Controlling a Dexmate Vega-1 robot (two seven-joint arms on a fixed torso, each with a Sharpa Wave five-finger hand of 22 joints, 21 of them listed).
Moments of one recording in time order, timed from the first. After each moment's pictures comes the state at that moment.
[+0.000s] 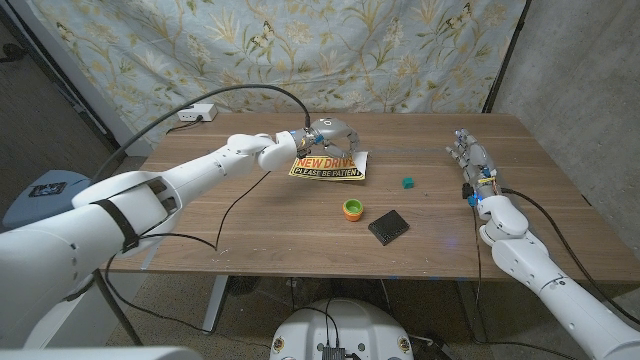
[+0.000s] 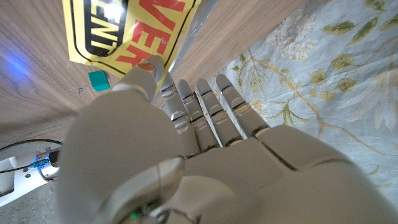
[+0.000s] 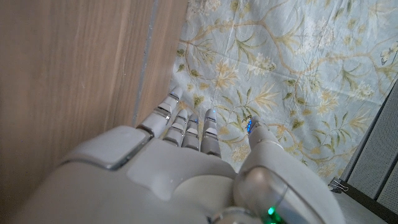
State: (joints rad) left arm 0.15 0.47 1.08 -0.97 0.79 -0.52 0.32; left_hand 1.09 0.01 0.49 -0.15 0.37 1.04 -0.04 0.58 0.22 0.70 -0.19 0.40 0.30 0.63 -0.17 0.27 0.20 0.53 -0.03 0.31 0.19; right arm -1.04 -0.58 -0.22 -1.43 0.66 0.36 -0.15; right_hand 0.33 0.16 0.39 -0.10 0.18 0.27 0.04 0.20 0.19 0.09 0.05 0.19 0.19 0.08 -0.01 0.21 0.20 0.37 -0.02 0.19 0.17
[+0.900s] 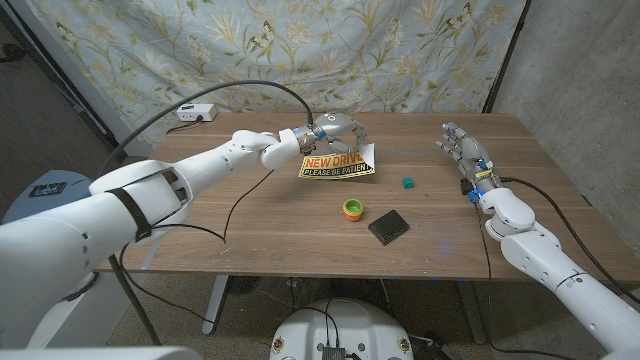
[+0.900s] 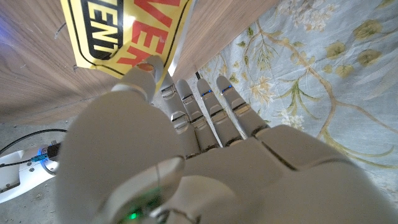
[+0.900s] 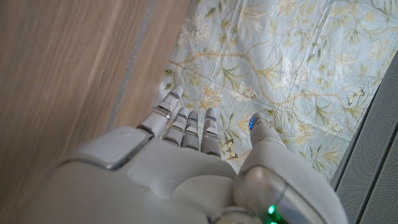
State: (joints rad) left arm 0.08 0.40 1.14 -0.81 0.81 -0.62 0.48; left_hand 1.08 0.01 0.49 -0.15 0.38 1.04 -0.04 0.58 0.22 0.70 -0.19 0.39 0.31 0.62 -0.18 0.25 0.21 0.49 -0.02 0.30 0.19; right arm -1.07 -0.67 -0.22 -1.56 0.62 0.29 -0.12; right_hand 0.36 0.14 0.39 -0.13 0.18 0.27 0.05 0.20 0.19 0.12 0.08 0.20 0.19 0.09 0.01 0.21 0.19 0.38 -0.01 0.19 0.17
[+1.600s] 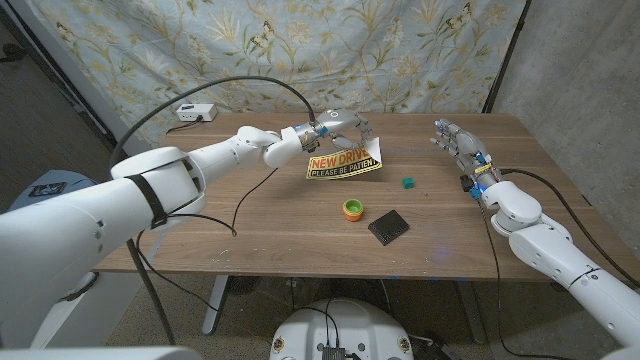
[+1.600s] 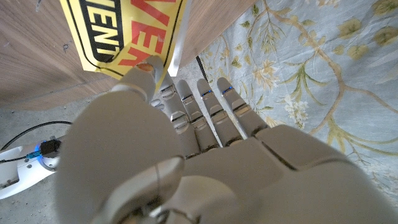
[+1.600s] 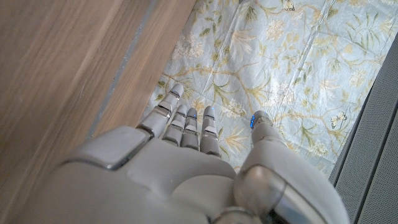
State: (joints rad) left arm 0.01 0.31 1.22 -0.64 0.80 -0.70 0.66; left_hand 1.08 0.01 0.49 -0.15 0.38 1.05 -0.04 0.58 0.21 0.69 -0.20 0.39 0.32 0.61 -0.18 0.25 0.22 0.48 -0.03 0.30 0.19; right arm -1.09 -0.74 -0.22 -1.66 0.60 0.23 -0.10; right_hand 0.38 0.13 0.39 -0.15 0.18 0.28 0.08 0.20 0.19 0.14 0.10 0.21 0.19 0.11 0.04 0.21 0.19 0.38 -0.01 0.19 0.17
